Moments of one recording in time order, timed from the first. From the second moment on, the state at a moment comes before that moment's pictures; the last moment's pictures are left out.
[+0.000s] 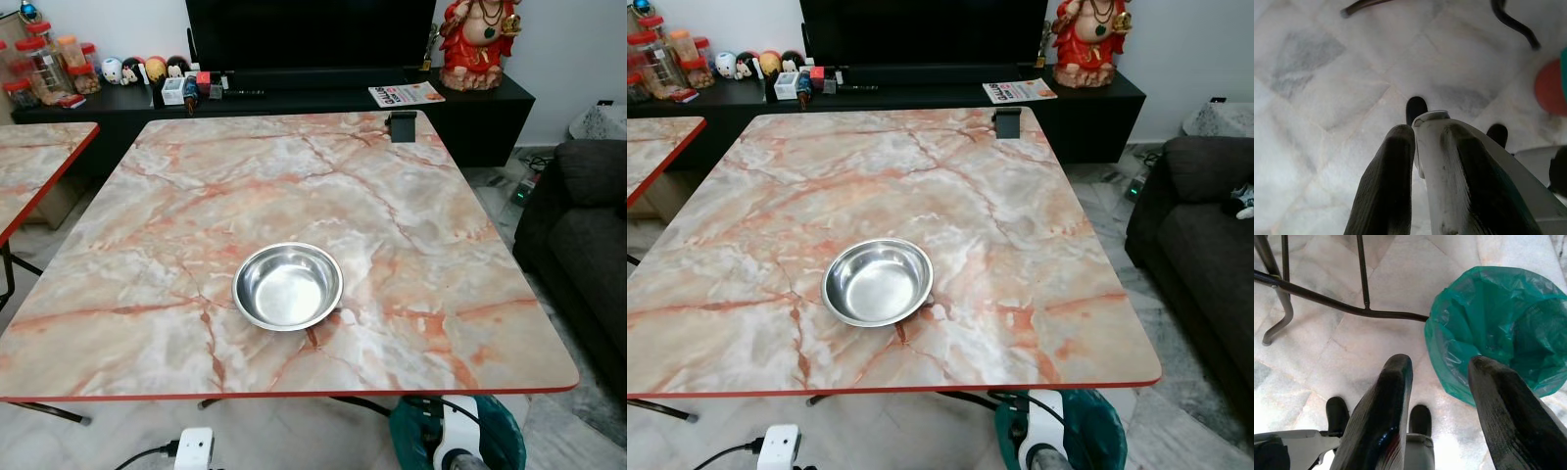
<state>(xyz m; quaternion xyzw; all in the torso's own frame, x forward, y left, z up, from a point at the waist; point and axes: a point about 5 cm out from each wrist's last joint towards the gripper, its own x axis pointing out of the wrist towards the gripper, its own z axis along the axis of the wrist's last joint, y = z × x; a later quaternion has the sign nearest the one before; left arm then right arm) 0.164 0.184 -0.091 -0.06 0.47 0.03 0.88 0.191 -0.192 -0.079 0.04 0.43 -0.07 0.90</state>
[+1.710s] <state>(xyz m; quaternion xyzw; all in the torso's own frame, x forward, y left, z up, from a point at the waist) 0.151 0.199 -0.096 -0.10 0.47 0.10 0.87 0.183 -0.194 -0.083 0.03 0.45 -0.07 0.89</state>
